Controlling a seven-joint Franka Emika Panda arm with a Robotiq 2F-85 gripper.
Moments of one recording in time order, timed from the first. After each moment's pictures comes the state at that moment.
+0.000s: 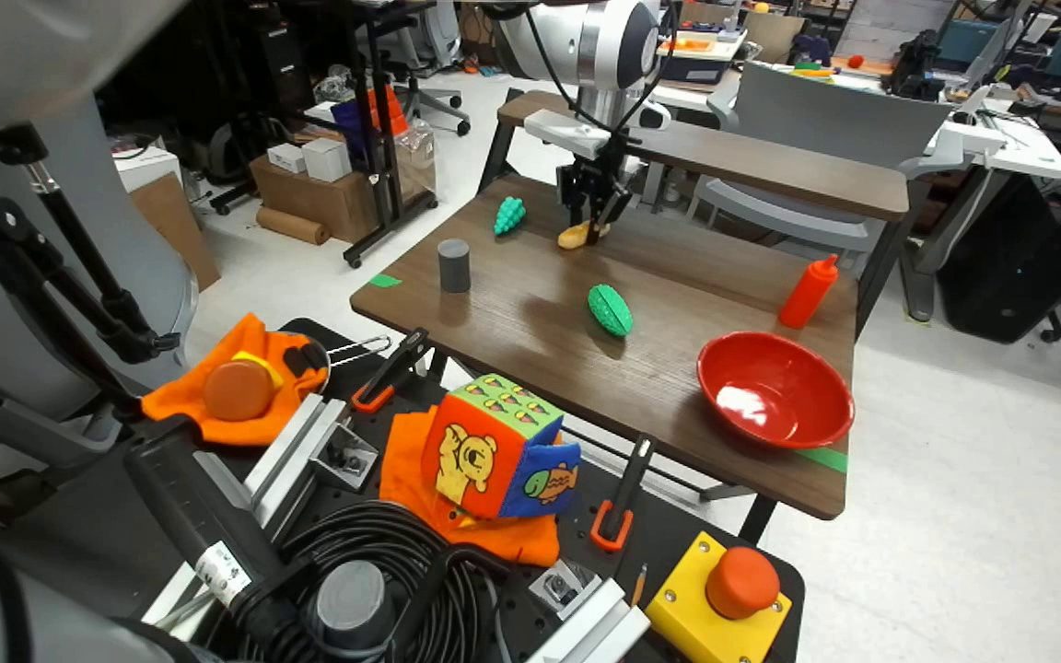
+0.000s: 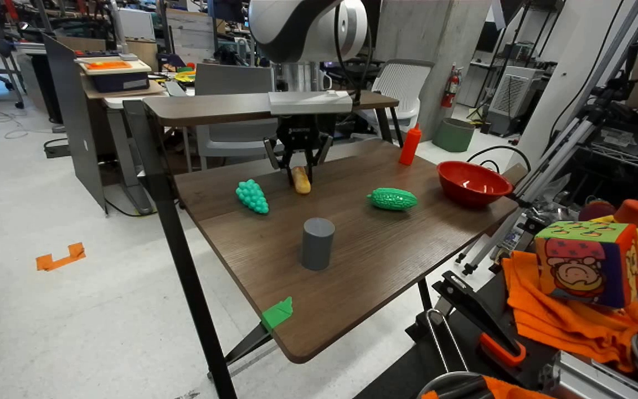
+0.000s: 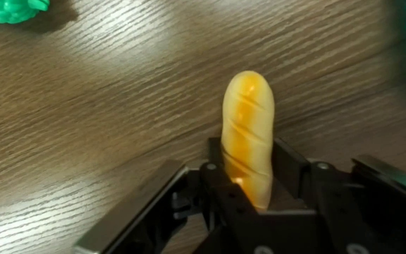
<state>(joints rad) 0.18 1.20 -0.02 -0.98 -0.01 2.02 0.51</state>
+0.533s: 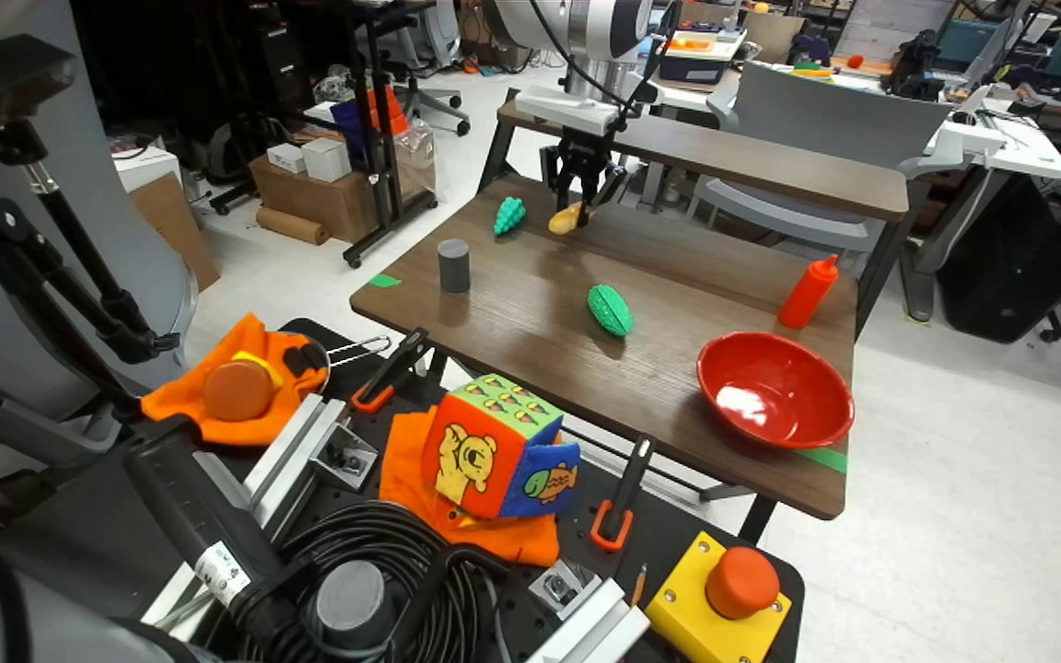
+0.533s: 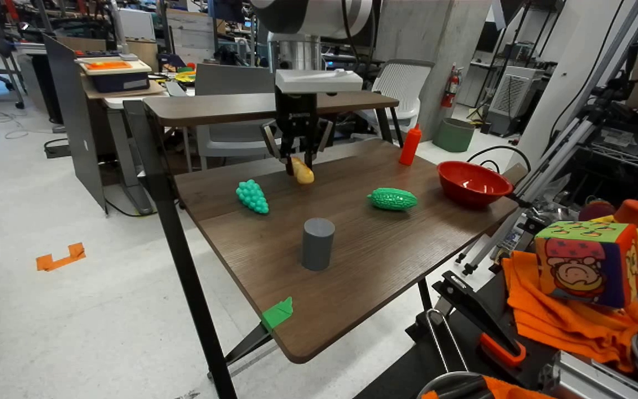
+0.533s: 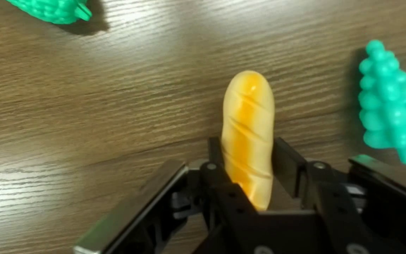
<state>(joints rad) 0.18 1.06 0.01 -1.14 -0.01 2.02 0.31</state>
